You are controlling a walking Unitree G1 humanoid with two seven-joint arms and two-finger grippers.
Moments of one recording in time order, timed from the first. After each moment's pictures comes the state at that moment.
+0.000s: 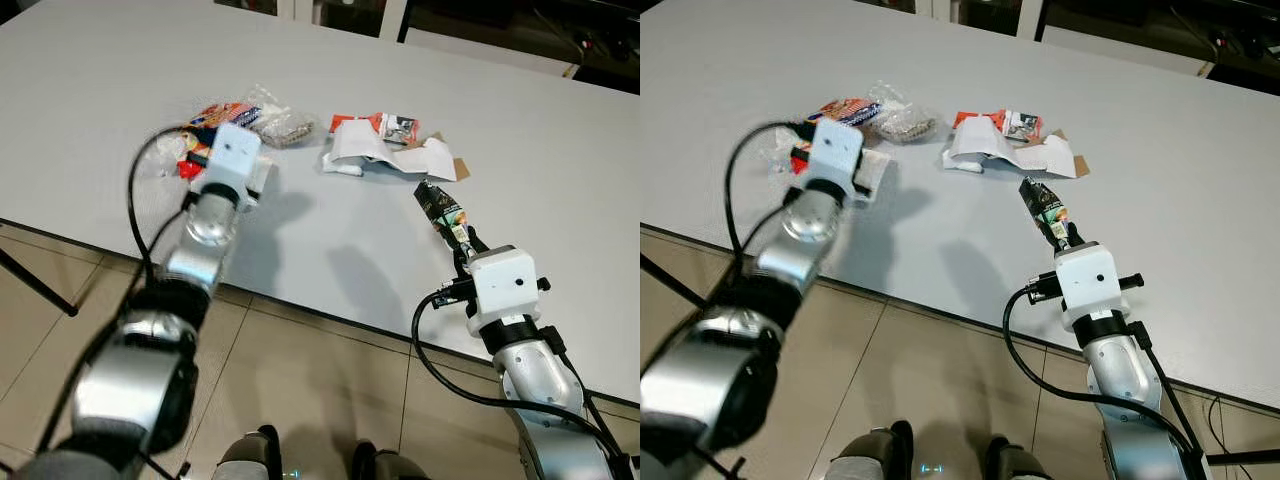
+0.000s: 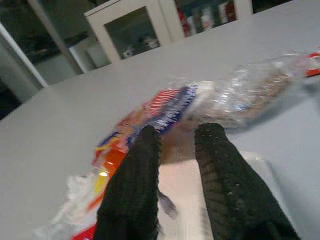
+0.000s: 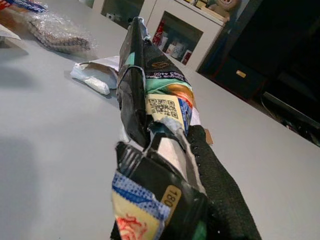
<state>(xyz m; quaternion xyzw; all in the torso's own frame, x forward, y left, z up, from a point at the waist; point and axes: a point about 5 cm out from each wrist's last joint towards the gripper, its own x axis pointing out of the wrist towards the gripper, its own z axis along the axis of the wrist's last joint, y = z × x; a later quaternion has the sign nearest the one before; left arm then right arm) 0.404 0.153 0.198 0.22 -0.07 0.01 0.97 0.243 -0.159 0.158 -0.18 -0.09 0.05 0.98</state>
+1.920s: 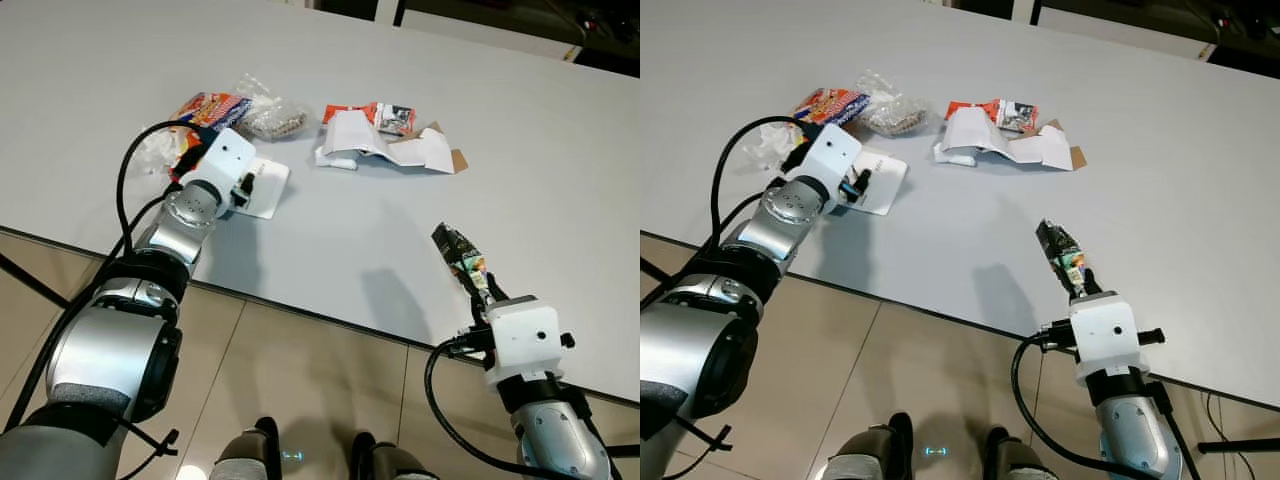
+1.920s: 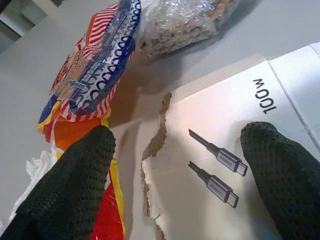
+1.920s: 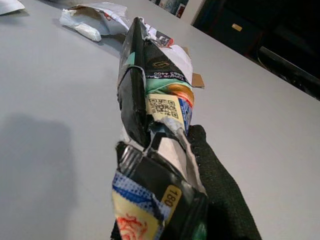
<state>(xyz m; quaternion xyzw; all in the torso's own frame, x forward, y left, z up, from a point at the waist) 0.410 0.173 0.179 0.32 0.08 -0.07 0.94 0.193 -0.164 0.144 -0.17 -0.03 0.02 0.98</state>
